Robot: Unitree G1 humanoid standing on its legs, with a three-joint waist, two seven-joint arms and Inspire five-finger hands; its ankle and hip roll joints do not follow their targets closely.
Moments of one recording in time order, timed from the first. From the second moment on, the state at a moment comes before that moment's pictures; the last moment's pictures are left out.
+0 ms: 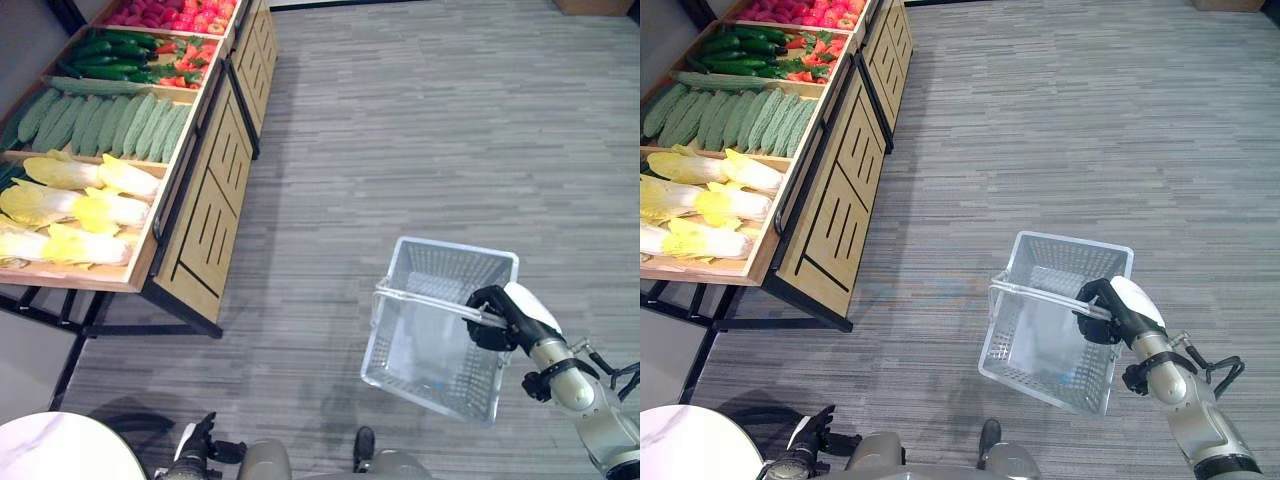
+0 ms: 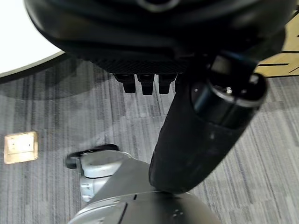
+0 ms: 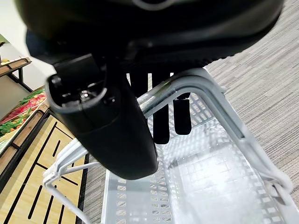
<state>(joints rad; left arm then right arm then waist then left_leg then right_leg) 0.01 0.27 -0.05 1.21 0.04 -0.16 0.07 0.17 -0.75 0.04 0.20 -0.24 -0.15 -0.02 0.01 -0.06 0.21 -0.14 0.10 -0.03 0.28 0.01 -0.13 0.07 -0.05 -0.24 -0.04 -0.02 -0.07</state>
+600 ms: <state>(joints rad) -0.01 0.31 -0.12 1.18 0.06 -0.16 0.07 0.19 -0.60 0.09 0.19 -0.28 -0.16 -0.01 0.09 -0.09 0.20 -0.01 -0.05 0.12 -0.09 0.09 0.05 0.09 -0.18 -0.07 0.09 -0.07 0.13</state>
